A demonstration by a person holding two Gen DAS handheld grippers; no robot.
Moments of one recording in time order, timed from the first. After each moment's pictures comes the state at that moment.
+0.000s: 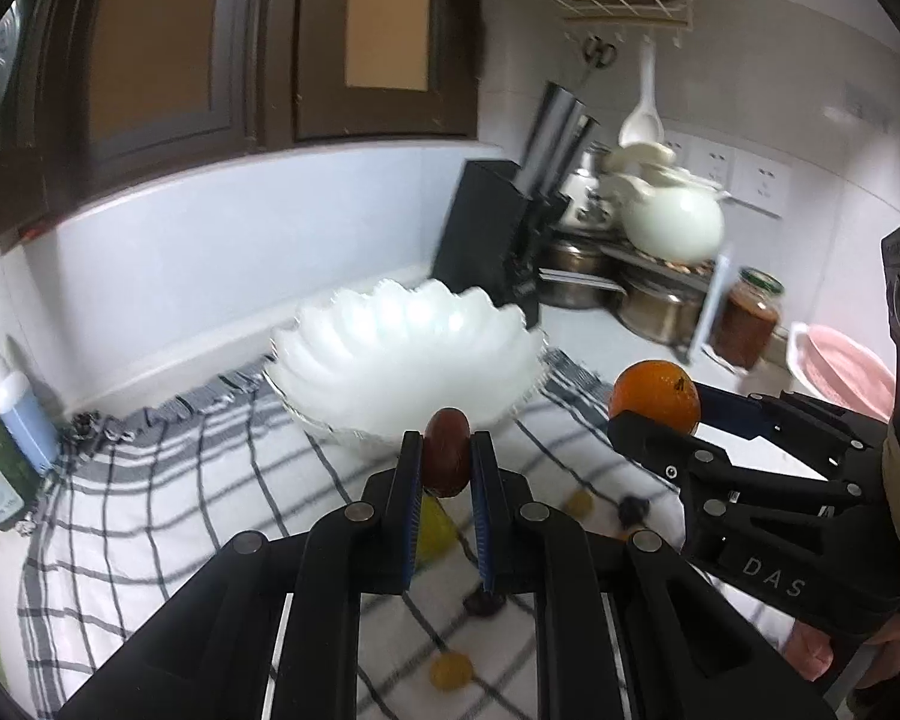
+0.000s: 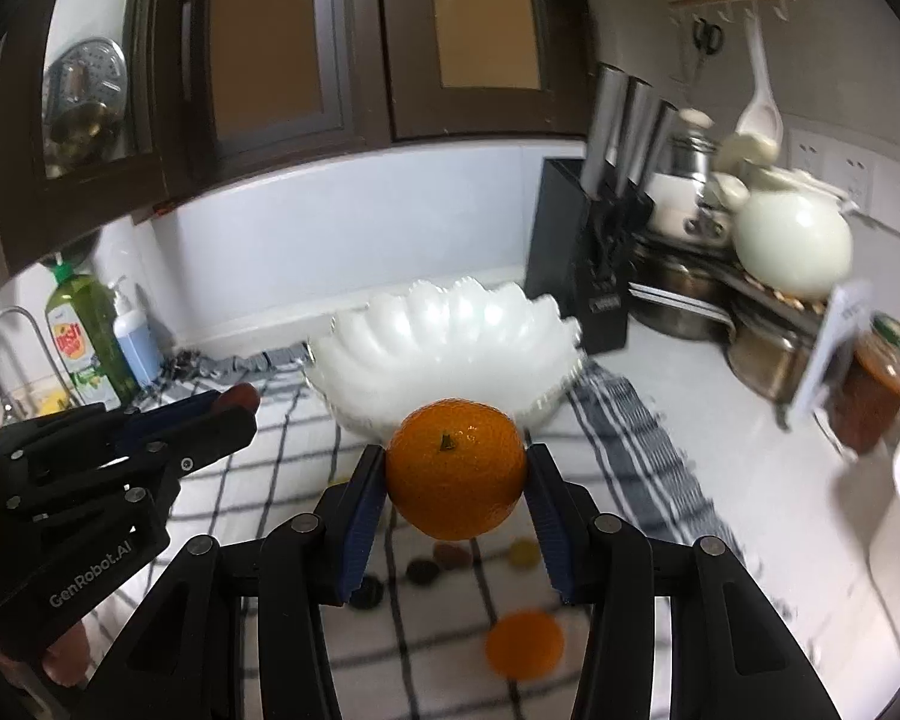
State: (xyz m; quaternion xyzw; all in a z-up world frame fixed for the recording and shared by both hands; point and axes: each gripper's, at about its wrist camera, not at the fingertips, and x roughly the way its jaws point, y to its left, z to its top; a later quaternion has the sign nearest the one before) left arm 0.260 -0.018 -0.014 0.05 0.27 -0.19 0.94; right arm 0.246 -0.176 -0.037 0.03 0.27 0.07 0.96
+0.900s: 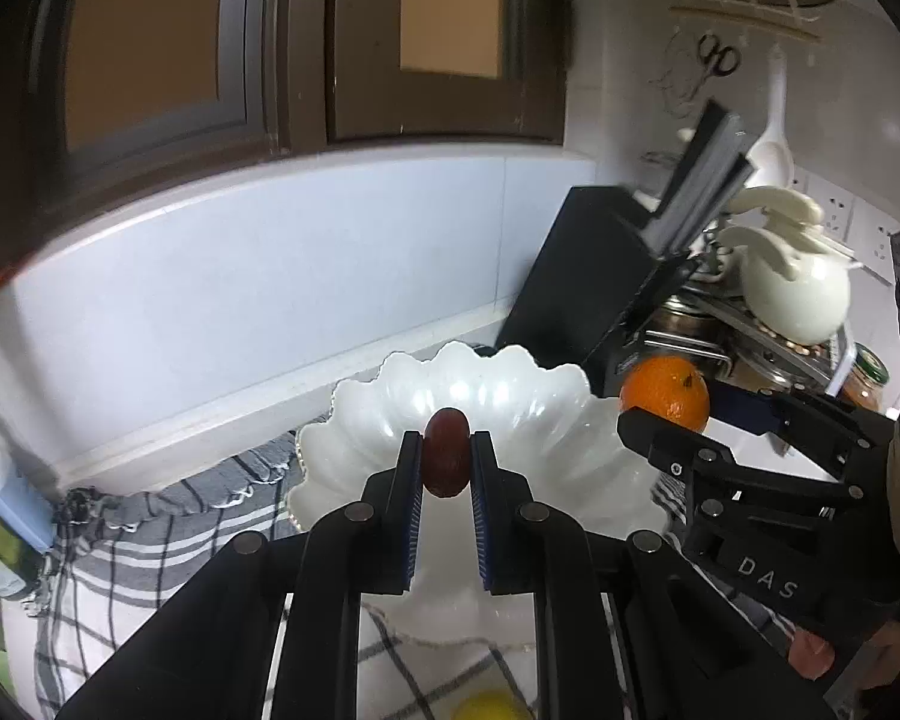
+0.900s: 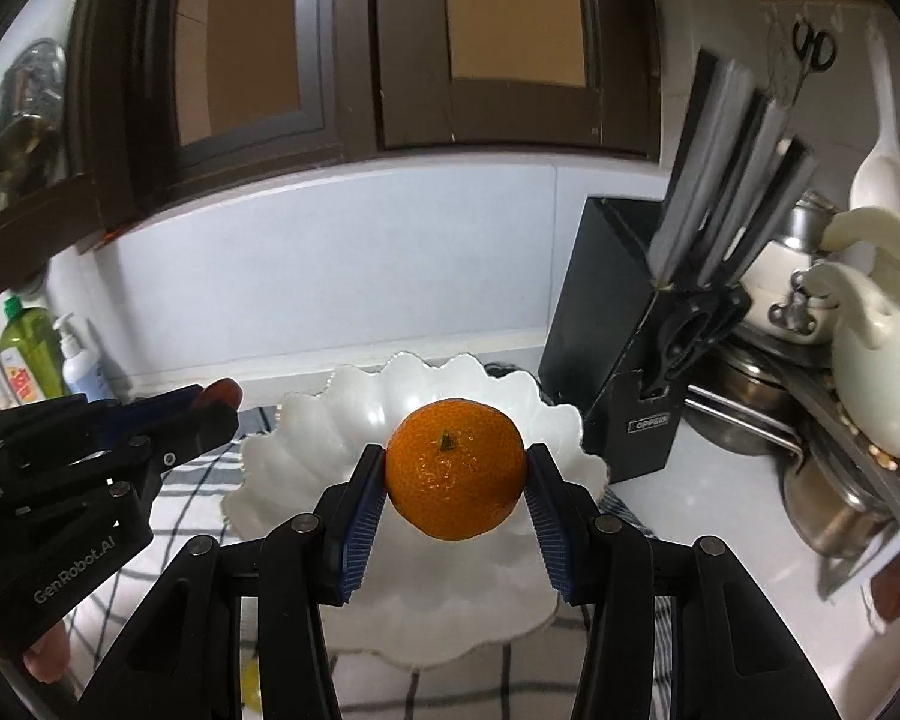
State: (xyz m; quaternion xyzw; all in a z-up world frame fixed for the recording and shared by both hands) left arm 0.416 -0.037 0.000 0.03 0.31 -0.13 0.94; right arm 0.415 -0.184 -0.019 0.00 0.28 0.10 0.95
